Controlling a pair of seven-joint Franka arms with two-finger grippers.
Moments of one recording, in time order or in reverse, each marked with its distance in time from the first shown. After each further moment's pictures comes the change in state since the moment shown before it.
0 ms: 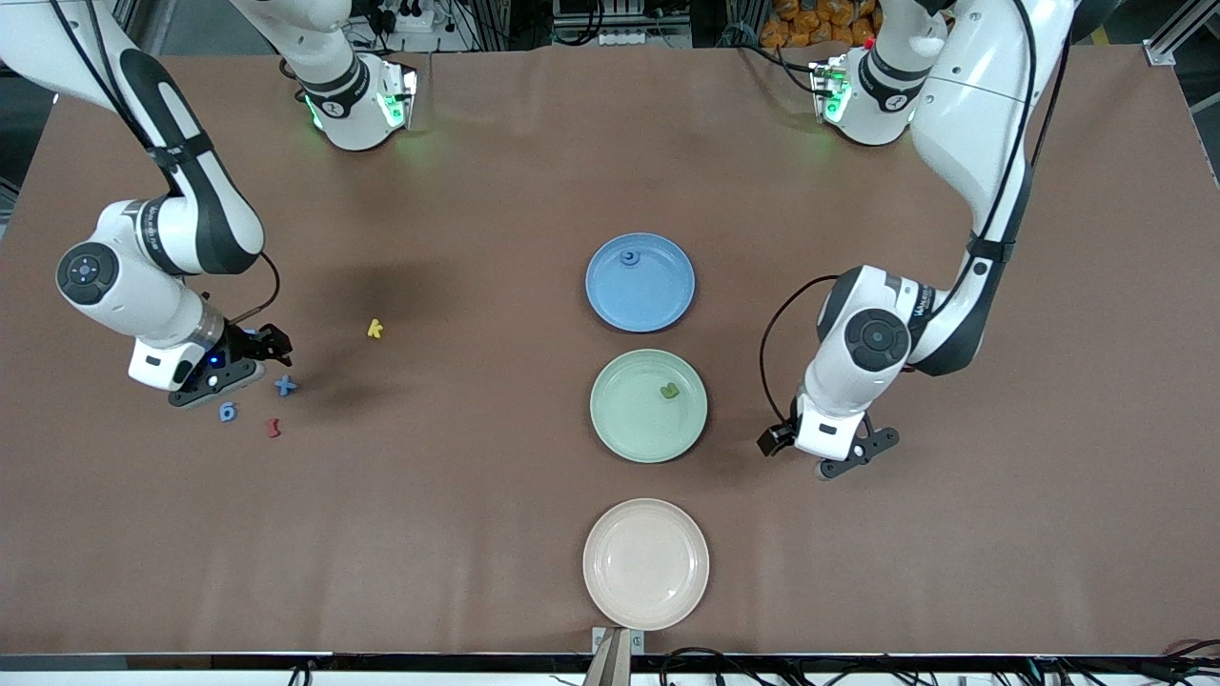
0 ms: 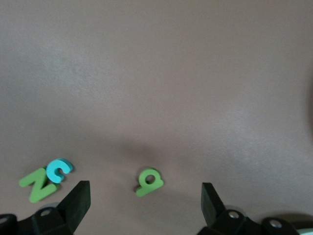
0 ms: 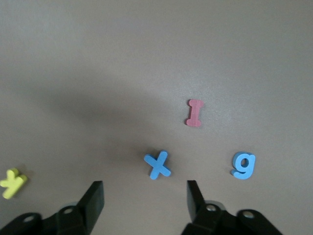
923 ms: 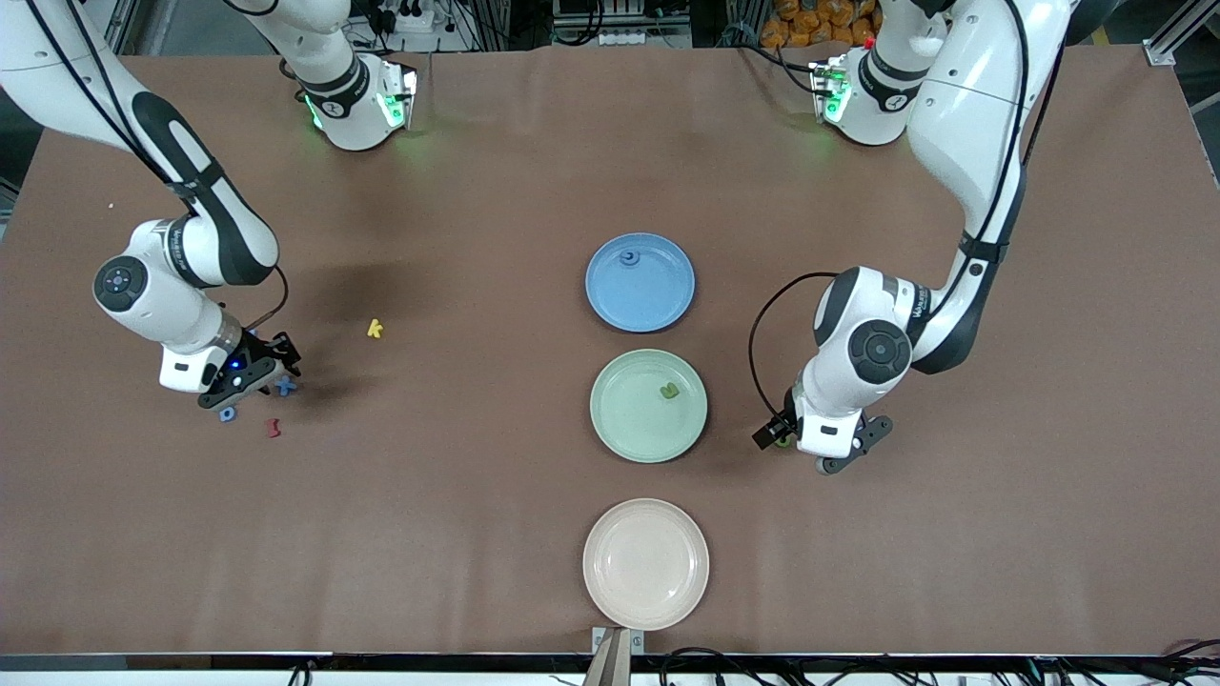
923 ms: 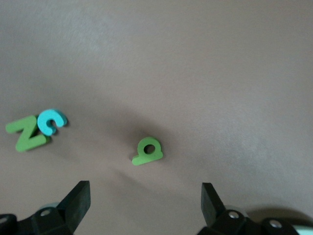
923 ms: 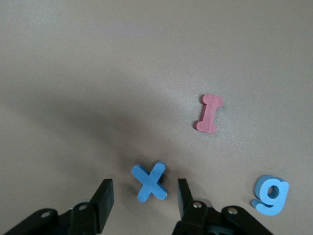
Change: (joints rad) left arm -0.008 0.014 -0.008 0.007 -0.115 -0.068 -0.122; right arm -0.029 0.139 -0.026 -0.036 -0.065 0.199 -0.102
